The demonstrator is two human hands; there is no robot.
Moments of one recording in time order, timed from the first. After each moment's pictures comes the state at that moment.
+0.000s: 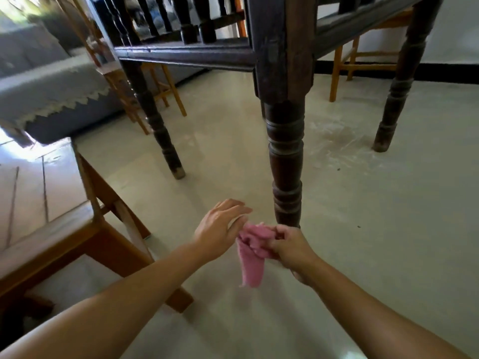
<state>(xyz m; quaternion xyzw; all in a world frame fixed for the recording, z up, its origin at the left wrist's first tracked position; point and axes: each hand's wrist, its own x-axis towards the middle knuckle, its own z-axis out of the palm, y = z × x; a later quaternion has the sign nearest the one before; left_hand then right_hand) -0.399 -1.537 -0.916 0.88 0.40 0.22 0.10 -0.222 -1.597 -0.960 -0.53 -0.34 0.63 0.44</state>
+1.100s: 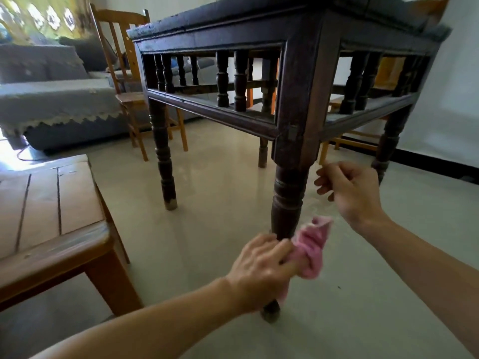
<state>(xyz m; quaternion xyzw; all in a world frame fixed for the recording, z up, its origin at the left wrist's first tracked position) -0.325 -1.584 -0.860 0.89 0.16 0.39 -0.14 -0.135 -1.561 -0.761 -0.57 -0.52 0.18 0.61</state>
